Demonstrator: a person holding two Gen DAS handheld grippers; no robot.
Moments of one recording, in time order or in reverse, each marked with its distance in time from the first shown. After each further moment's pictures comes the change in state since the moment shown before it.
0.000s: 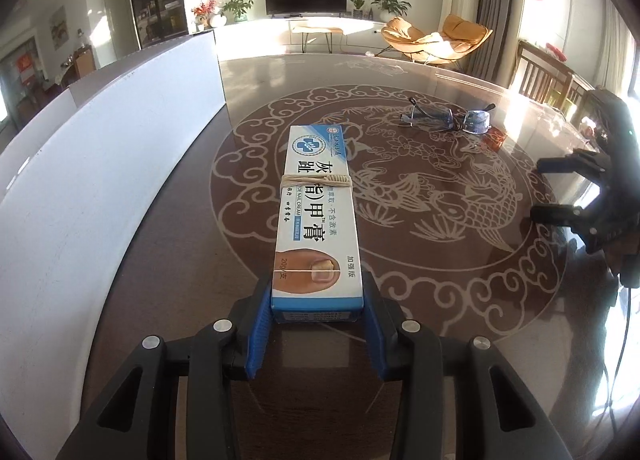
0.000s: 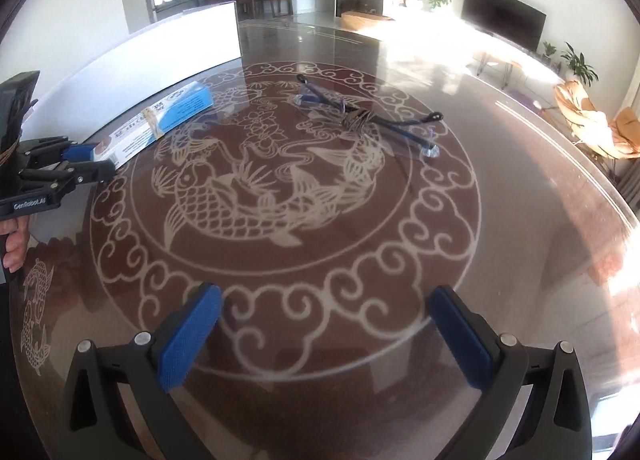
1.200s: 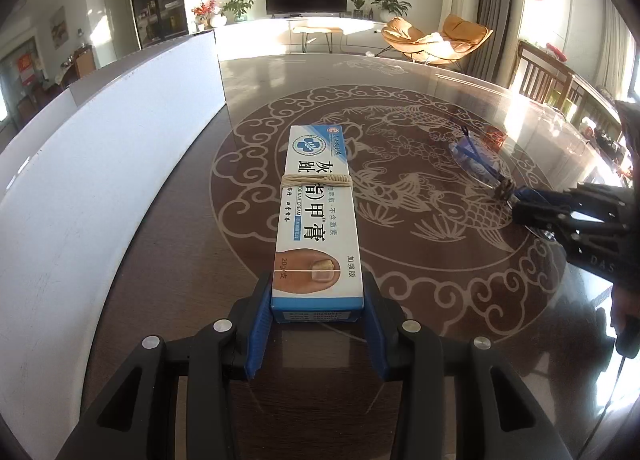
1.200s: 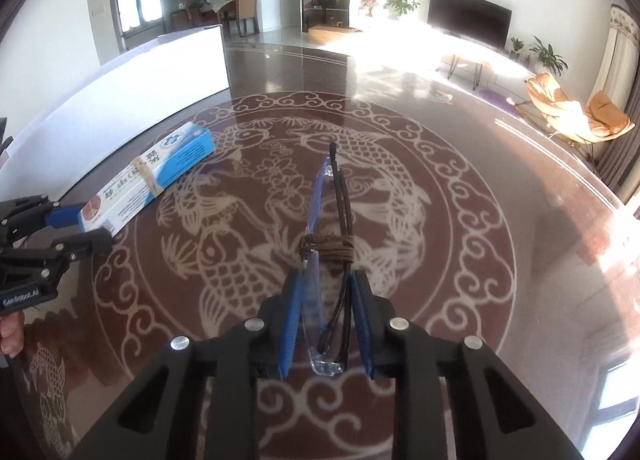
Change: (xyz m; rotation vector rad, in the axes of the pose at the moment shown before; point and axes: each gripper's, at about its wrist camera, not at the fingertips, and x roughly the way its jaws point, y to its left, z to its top) left arm 0.001 -0.003 -0.006 0.000 -0.001 0.003; right arm -0.014 0.084 0.000 0.141 -0.060 -0.102
